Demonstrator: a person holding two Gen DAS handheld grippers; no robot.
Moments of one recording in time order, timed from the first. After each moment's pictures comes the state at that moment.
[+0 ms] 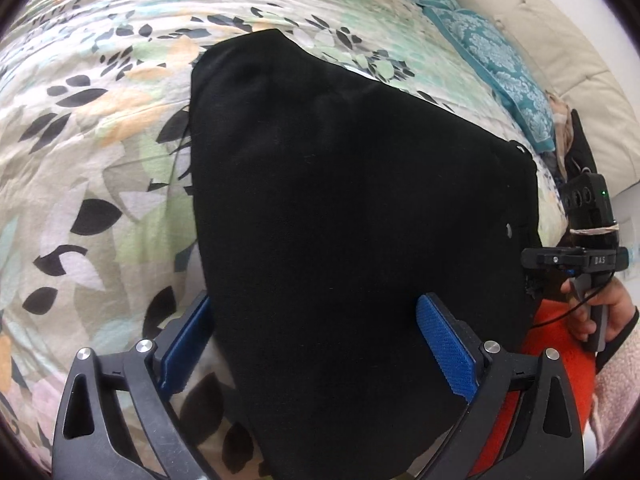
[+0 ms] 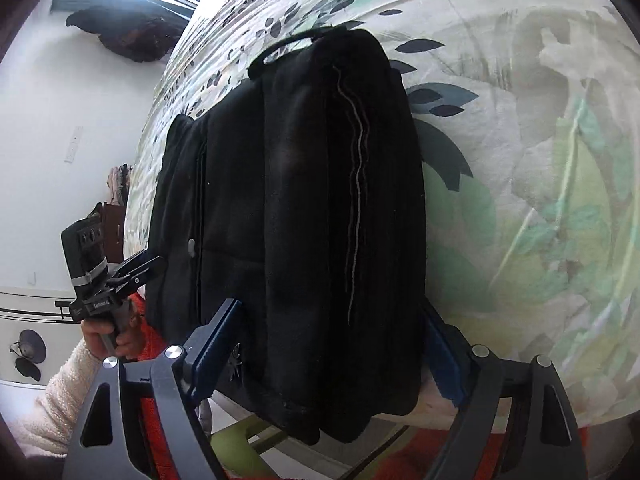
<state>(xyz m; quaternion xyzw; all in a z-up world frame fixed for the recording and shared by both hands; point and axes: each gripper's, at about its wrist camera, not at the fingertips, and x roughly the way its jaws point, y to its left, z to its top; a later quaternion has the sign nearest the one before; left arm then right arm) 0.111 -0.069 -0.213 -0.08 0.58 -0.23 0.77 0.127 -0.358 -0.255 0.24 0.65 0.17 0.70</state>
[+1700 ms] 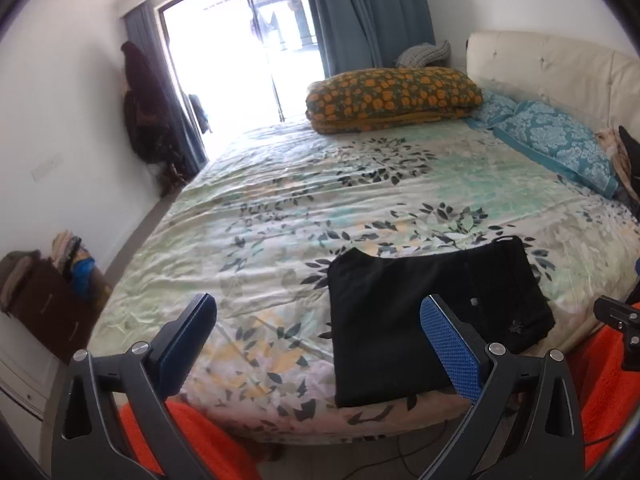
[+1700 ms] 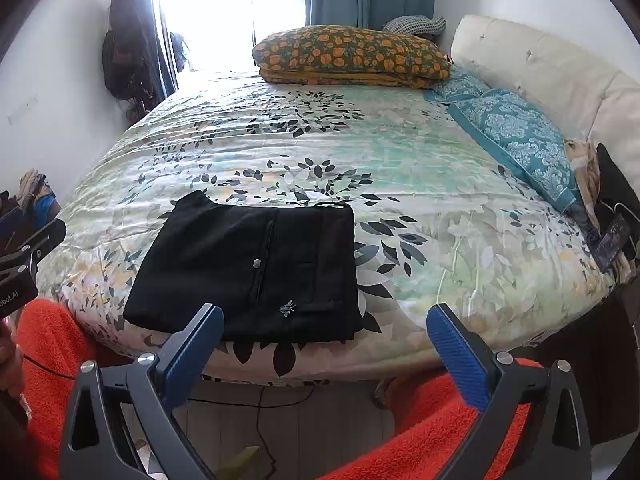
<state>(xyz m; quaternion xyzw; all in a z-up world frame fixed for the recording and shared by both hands) -0.062 -0.015 -0.013 0.11 0.29 0.04 0.95 -0.014 -0.163 -0.050 -0.01 0.45 -0.04 0.89</state>
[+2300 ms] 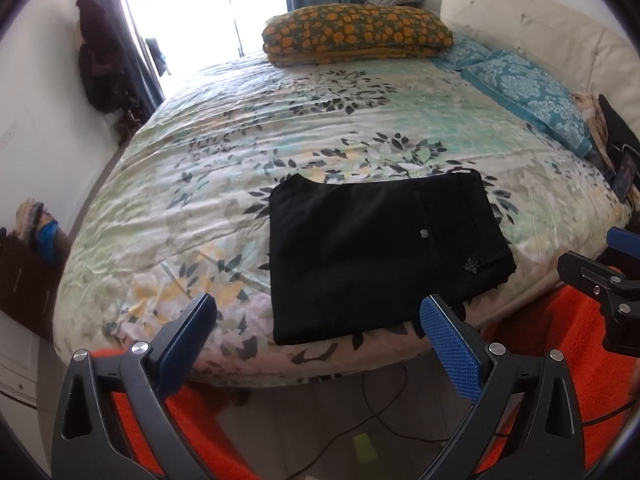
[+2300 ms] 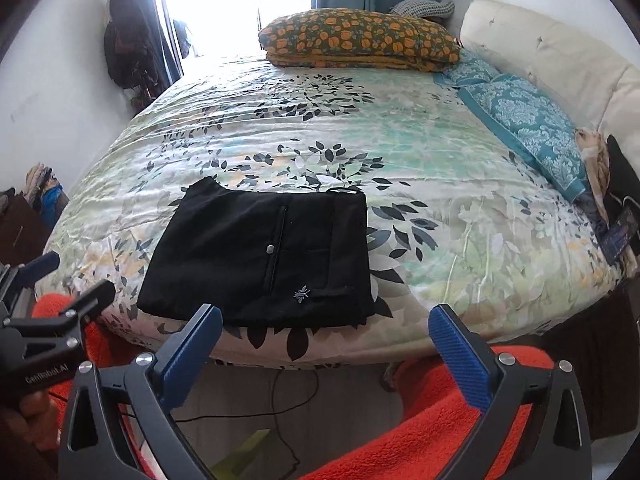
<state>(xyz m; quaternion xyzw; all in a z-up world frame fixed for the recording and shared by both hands) -0.061 -0.047 -0.045 0.09 0.42 -0.02 0.90 -0.012 -0.161 -0.048 0.02 0.48 -0.03 0.88</state>
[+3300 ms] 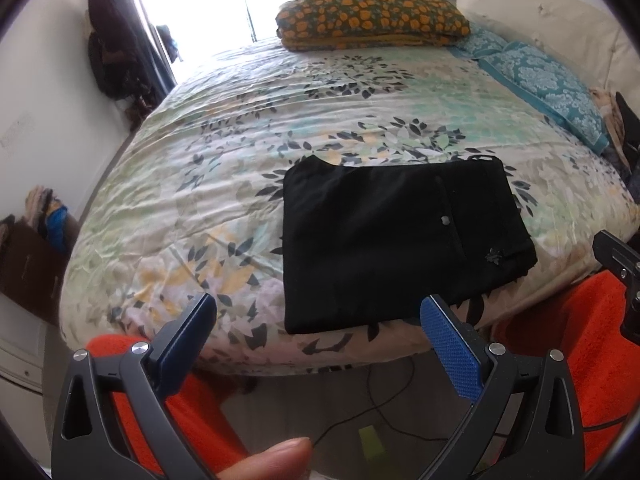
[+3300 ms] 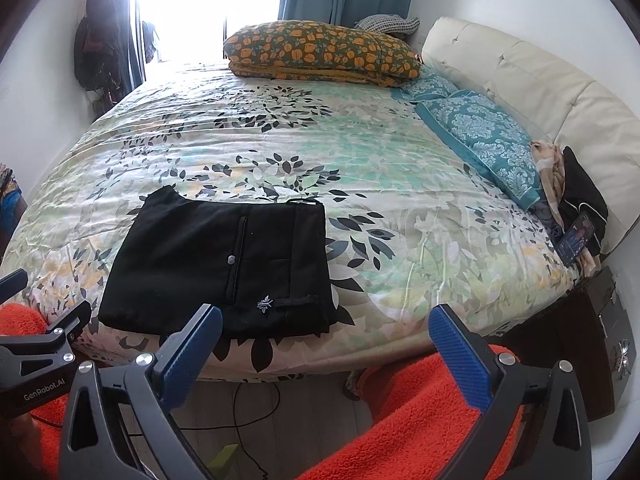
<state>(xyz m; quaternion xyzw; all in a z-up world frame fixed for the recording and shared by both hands) -0.051 -0.037 -0.056 0.08 0.45 0.00 0.89 -0.015 -0.149 -0.042 -0.04 0.45 -0.12 0.88</state>
